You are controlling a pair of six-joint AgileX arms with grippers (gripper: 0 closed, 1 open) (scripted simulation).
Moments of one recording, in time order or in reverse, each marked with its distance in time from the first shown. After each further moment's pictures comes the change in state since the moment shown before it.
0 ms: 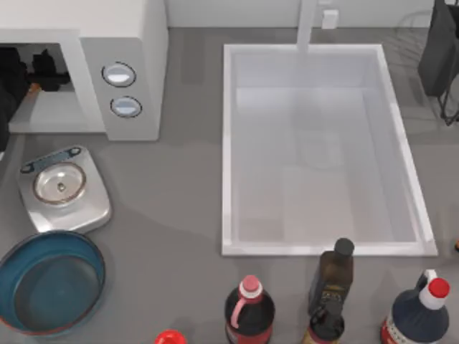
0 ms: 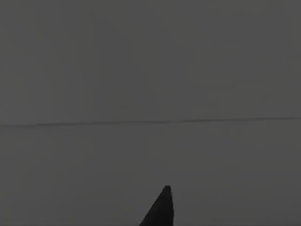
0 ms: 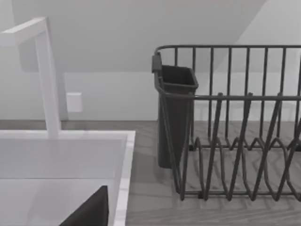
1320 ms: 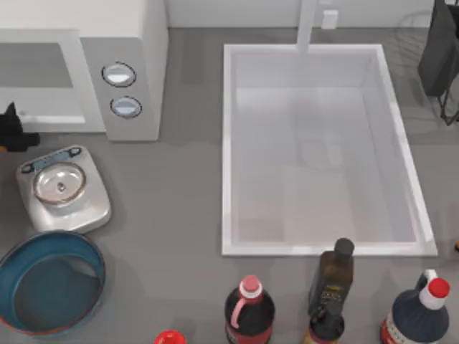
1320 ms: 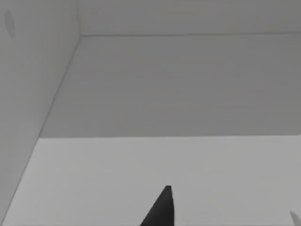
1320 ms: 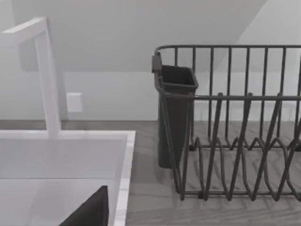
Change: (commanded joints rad) left arm 0.097 -0.305 -0.644 0.356 0.058 0.022; right arm 0.000 0.000 0.000 0.000 0.000 0.000
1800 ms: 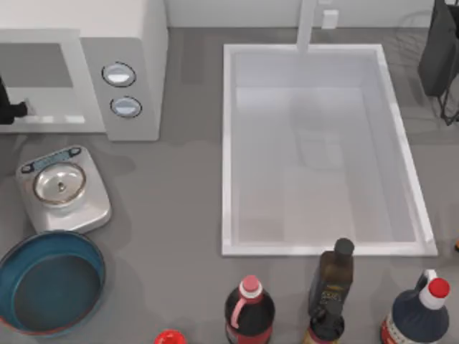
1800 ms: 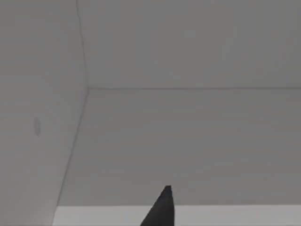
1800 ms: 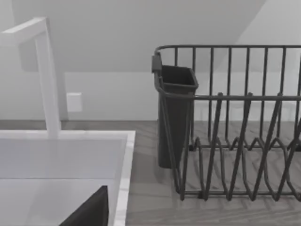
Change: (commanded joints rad) left arm 0.001 -0.231 0.007 -0.252 -0.003 0.000; right arm 0.000 0.000 0.000 0.000 0.000 0.000
